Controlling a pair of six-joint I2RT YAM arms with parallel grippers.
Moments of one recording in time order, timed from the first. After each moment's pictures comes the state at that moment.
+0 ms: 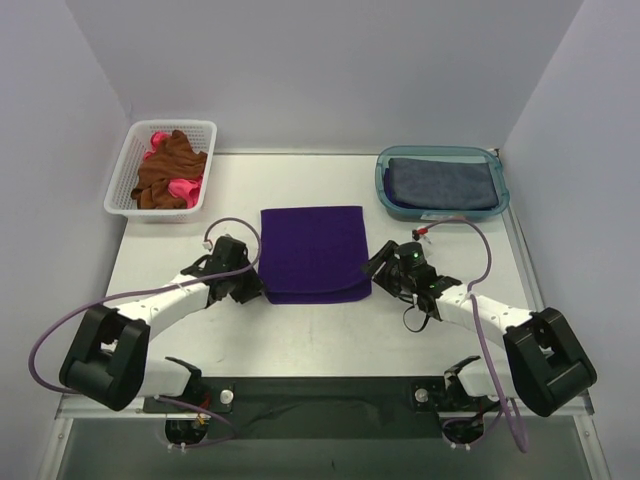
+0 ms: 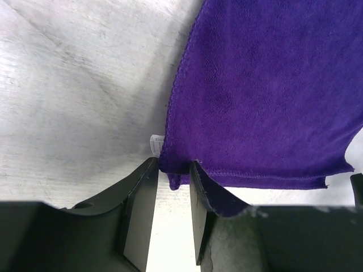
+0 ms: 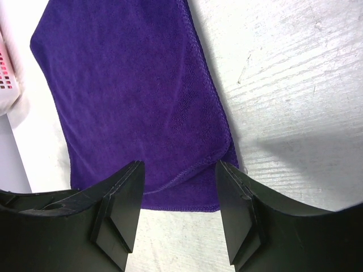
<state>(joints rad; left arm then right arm) -0.41 1.33 0.61 -0.26 0.02 -0.99 0.50 1.28 0.47 0.12 0.05 1.03</state>
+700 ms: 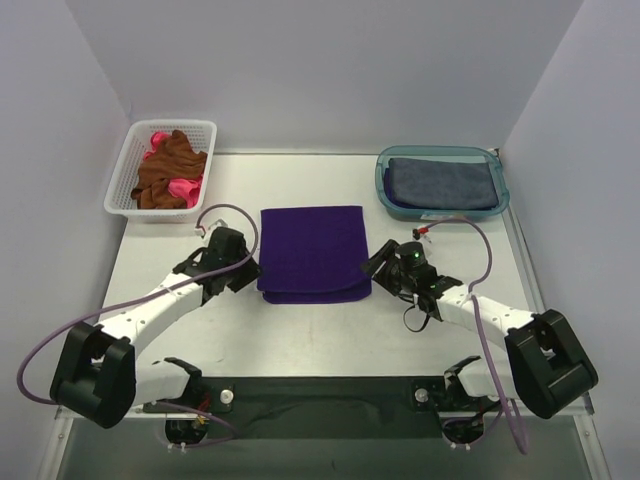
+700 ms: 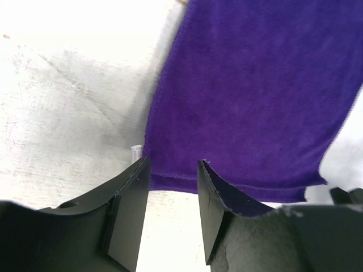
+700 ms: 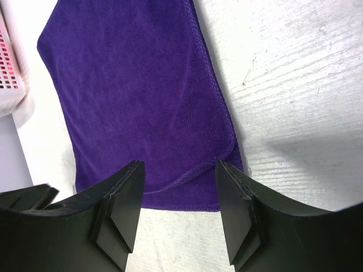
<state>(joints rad) -0.44 1.22 0.69 -0.35 -0.12 -0.96 0.50 1.27 0.47 0.12 0.05 1.02</state>
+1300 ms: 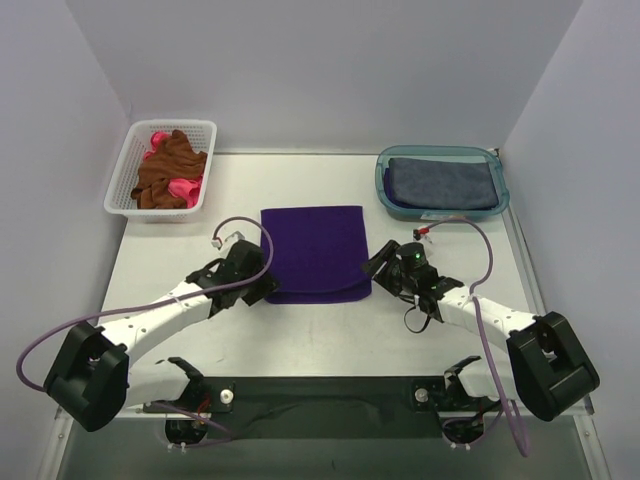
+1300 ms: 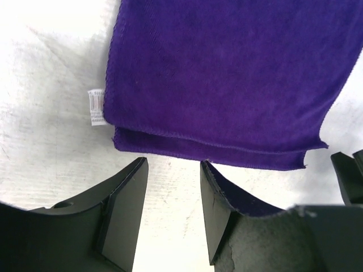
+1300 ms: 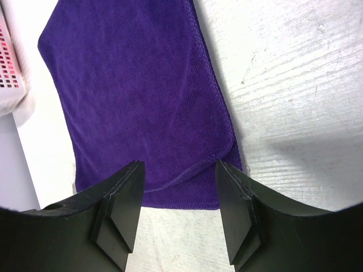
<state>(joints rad) -0.61 1.21 0.67 -0.37 -0.16 -1.09 0.50 1.25 0.46 0.12 0.05 1.02</state>
